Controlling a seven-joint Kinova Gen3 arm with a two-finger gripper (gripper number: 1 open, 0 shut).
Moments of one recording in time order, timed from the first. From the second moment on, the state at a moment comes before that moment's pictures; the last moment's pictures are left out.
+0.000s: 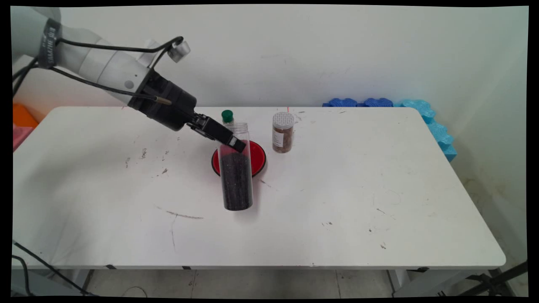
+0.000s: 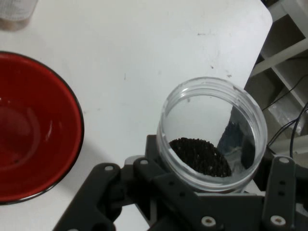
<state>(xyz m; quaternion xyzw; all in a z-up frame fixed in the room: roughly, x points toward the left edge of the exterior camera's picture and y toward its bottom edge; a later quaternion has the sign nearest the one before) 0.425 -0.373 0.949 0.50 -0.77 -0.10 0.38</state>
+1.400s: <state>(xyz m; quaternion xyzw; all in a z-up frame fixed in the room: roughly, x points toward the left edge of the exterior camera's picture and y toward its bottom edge) 0.427 -0.387 0.921 0.63 -0.68 -0.20 0.33</state>
